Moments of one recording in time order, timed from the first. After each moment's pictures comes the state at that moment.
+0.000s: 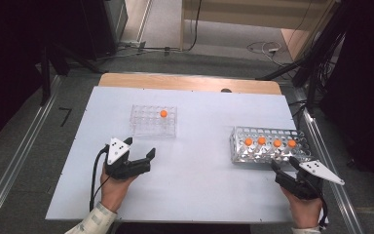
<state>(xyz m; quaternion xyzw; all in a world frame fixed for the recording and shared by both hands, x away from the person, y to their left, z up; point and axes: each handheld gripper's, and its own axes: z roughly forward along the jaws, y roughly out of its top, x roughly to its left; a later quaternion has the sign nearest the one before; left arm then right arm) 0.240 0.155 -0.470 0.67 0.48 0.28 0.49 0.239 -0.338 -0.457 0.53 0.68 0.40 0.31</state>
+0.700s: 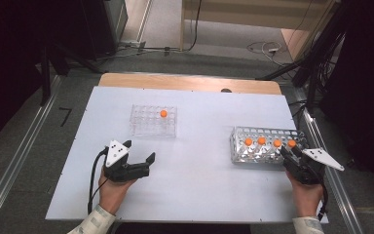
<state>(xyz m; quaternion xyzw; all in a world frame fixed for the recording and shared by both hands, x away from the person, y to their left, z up) 0.237 0.158 -0.472 0.68 0.47 0.26 0.49 0.277 -0.352 -0.459 0.55 0.66 0.39 0.34</state>
